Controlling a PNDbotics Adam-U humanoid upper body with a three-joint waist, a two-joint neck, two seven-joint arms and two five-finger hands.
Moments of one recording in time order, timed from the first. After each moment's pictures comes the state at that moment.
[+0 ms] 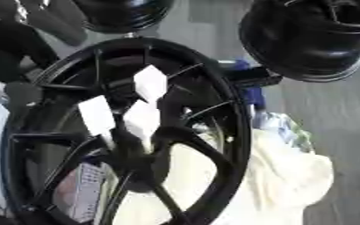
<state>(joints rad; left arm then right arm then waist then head) -0.88 0.93 -0.32 -1.99 -0.06 -0.38 -0.73 -0.15 -0.85 -0.42 -1.81 0.03 0.53 -0.58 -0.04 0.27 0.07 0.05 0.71</state>
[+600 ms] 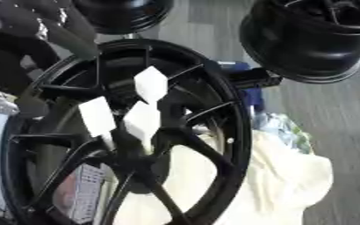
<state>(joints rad) -0.89 0.91 -0.37 -1.99 -0.15 -0.36 -0.75 -0.15 -0.85 -0.41 -1.81 0.02 0.53 -0.59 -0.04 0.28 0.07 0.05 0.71</state>
